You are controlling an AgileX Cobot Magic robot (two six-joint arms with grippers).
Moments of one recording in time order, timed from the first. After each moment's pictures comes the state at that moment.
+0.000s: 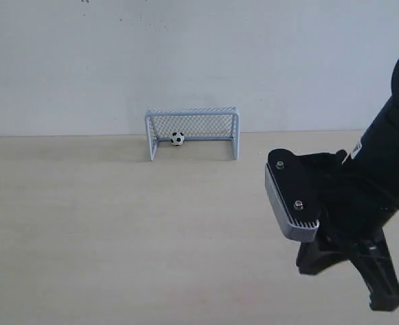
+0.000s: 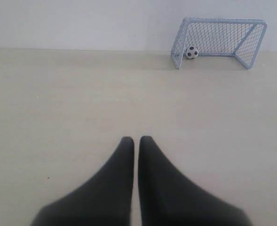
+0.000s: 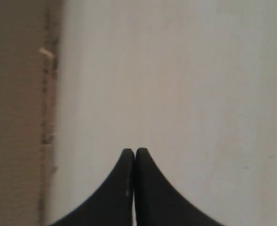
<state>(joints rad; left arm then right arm) 0.00 0.00 0.00 0.04 0.34 -0.10 0.43 1.49 -1.00 0.33 0.99 -1.43</state>
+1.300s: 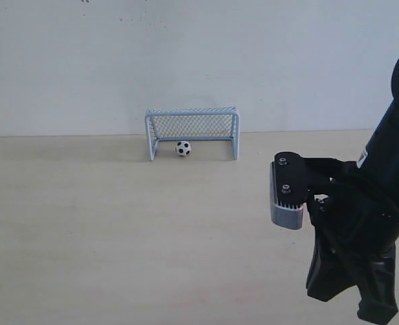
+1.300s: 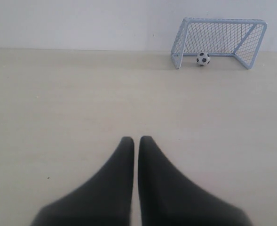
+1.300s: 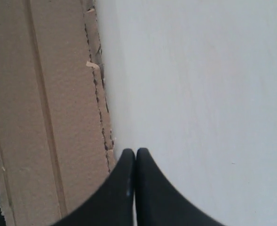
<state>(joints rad) 0.00 0.00 0.00 0.04 0.34 -0.10 0.43 1.49 -1.00 0.35 1.12 -1.12</state>
